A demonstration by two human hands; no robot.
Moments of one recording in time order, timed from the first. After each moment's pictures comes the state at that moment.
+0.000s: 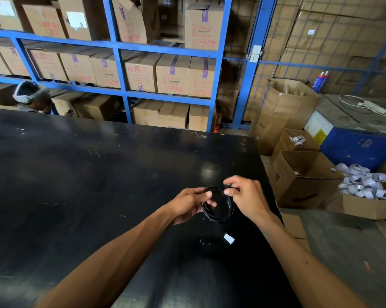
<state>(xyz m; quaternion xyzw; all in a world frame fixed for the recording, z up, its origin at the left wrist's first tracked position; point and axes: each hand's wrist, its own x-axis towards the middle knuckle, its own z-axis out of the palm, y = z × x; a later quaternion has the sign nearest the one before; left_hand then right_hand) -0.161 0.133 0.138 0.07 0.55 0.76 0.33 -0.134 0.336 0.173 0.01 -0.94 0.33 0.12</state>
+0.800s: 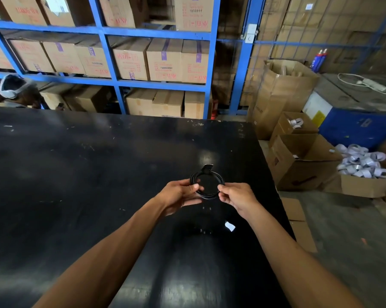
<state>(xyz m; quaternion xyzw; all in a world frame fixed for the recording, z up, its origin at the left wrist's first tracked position) -0.176 0.113 0.120 -0.04 0.52 0.79 0.32 -0.143 0.316 0.129 -0.27 -0.65 0.71 -0.07</state>
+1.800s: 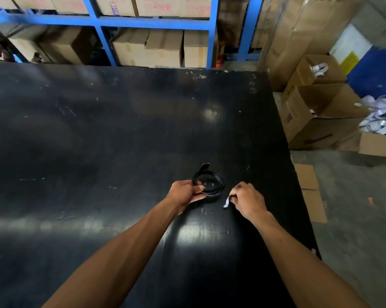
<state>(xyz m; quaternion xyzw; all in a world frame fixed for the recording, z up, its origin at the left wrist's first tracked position) -0.196 0.156 0.006 -0.26 0.56 0.73 0.30 -0.154 0.365 -0.009 -0.03 -0.98 0.09 -0.17</state>
